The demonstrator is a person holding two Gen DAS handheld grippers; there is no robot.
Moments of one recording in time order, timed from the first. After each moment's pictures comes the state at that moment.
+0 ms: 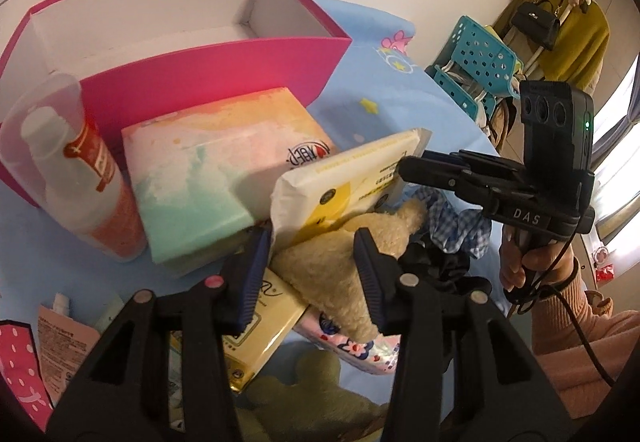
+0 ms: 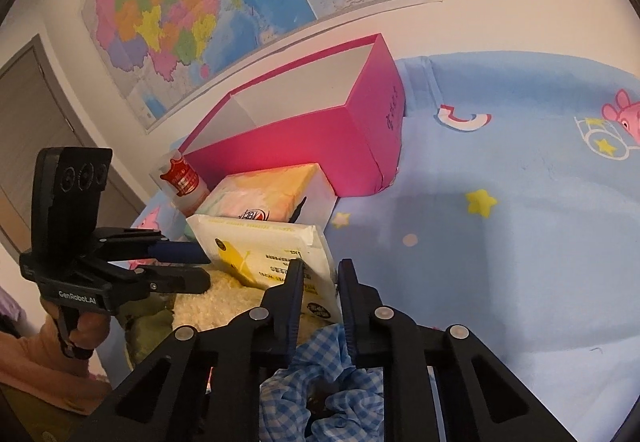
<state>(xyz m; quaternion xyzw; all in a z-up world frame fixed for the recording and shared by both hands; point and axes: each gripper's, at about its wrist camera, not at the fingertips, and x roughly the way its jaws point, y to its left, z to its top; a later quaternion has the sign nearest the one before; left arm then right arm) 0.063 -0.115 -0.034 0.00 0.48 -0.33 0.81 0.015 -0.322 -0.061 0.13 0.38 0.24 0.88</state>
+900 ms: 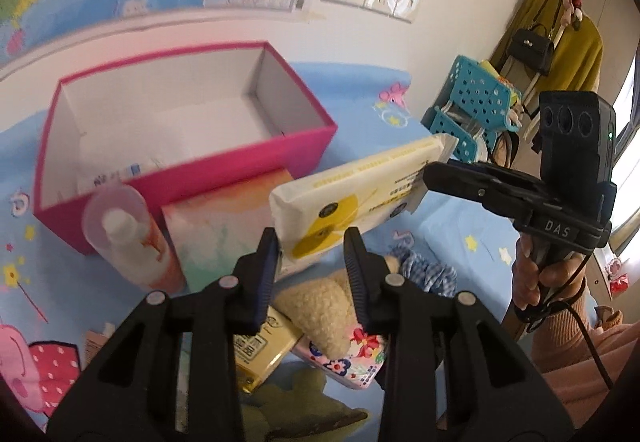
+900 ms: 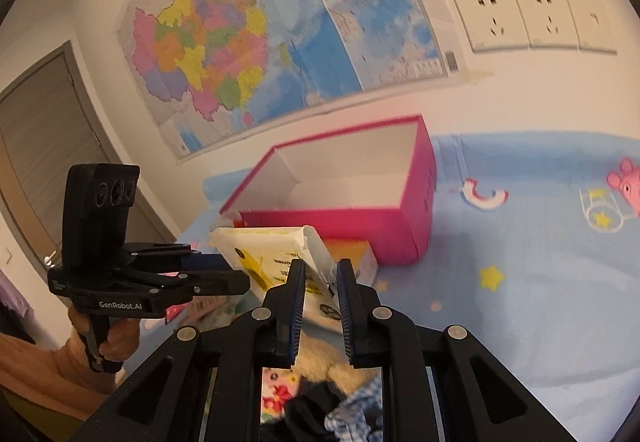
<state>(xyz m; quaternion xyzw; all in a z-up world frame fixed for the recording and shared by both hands) 0.054 -0.099 0.032 0.00 0.41 -0.31 0.86 0.007 -0.316 0.015 0.12 0.31 0.28 0.90</state>
